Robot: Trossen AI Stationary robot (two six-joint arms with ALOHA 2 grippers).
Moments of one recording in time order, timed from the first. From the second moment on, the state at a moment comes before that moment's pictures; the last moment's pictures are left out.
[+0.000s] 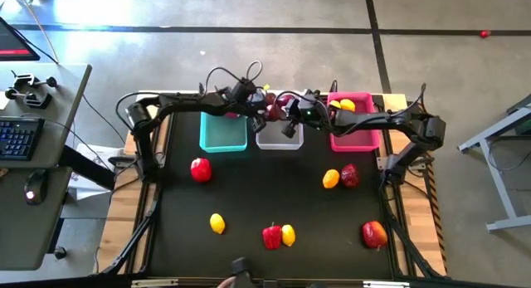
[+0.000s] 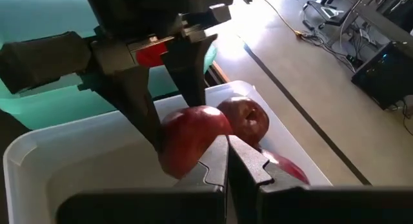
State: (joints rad) left arm 0.57 1.89 1.18 -0.03 0.19 0.14; right arm -0.38 1.61 0.97 0.14 0.27 -0.18
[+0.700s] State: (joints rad) left arm 0.55 1.90 1.20 -0.09 0.07 0.19; right arm -0.39 1.61 0.97 0.07 0.18 -0.13
